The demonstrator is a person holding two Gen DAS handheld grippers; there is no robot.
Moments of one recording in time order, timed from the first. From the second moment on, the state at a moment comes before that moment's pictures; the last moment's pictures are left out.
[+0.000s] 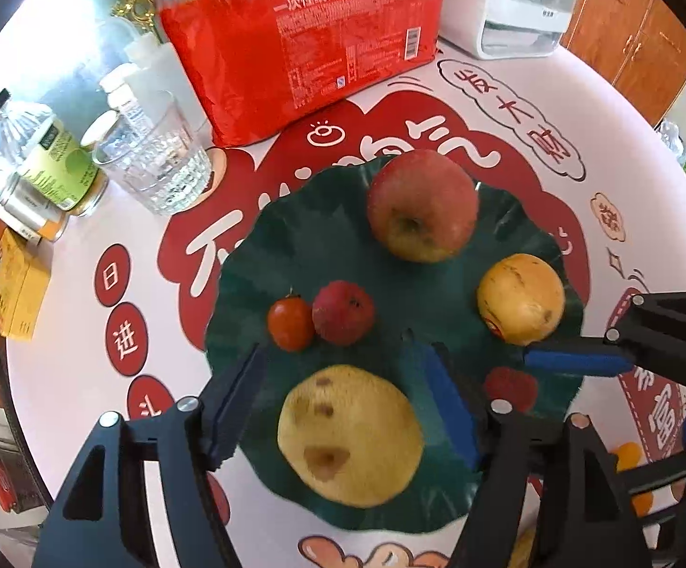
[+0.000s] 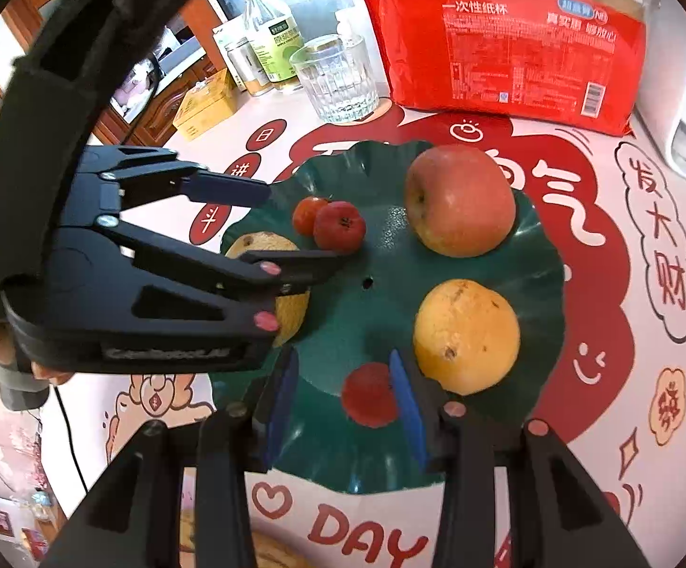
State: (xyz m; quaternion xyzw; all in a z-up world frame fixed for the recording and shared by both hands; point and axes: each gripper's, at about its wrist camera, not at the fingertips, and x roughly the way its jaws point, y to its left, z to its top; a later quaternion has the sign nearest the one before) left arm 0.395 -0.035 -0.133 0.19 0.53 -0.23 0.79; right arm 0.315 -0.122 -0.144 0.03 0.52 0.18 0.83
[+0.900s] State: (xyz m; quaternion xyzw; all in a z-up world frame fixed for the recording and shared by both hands) left arm 0.223 0.006 -0.015 0.15 0.47 -0.20 0.84; right arm 0.210 -0.133 -0.048 0.01 0.46 0.17 0.87
